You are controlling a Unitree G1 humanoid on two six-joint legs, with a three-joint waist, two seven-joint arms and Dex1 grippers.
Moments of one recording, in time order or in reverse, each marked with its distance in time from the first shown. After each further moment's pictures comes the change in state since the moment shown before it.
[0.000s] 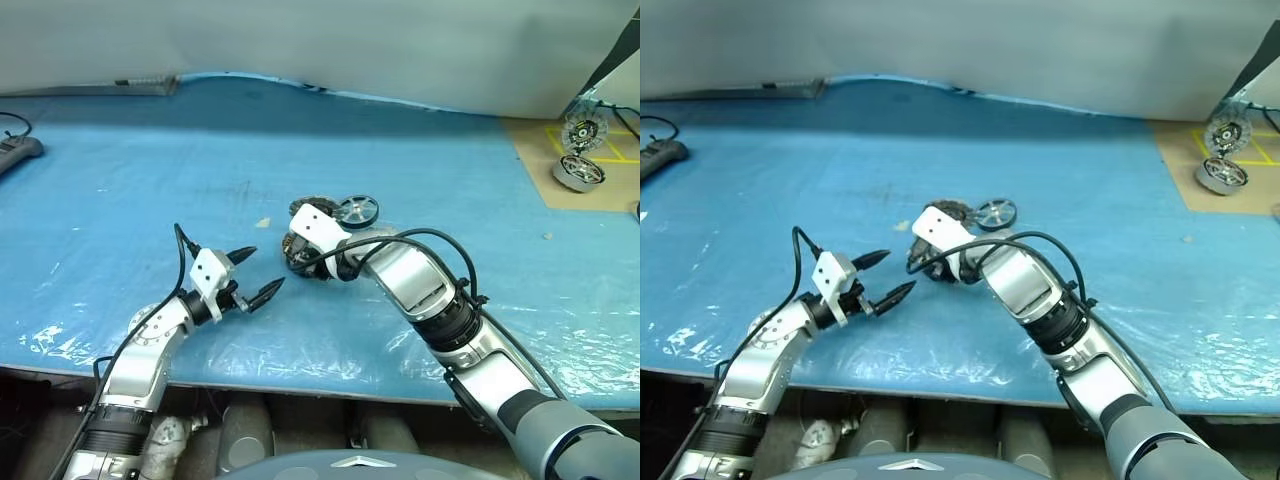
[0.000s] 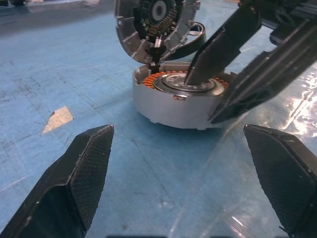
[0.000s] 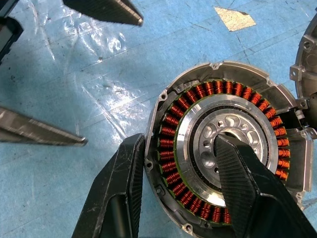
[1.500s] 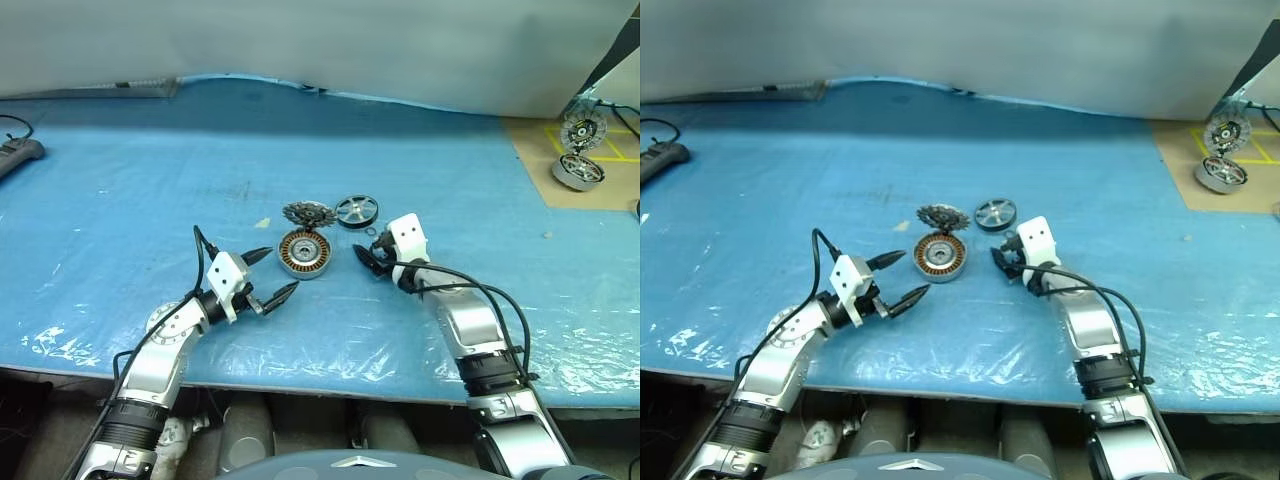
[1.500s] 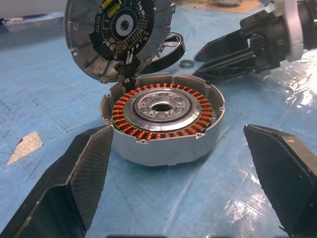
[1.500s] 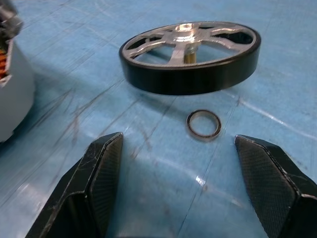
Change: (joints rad) left arm -0.060 -0.052 -0.060 0.077 0.039 -0.093 0.004; right arm 0.376 -0.037 -0.440 0.278 0.085 -0.771 -0.319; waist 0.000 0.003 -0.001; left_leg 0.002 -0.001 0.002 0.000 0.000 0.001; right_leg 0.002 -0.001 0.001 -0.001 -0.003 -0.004
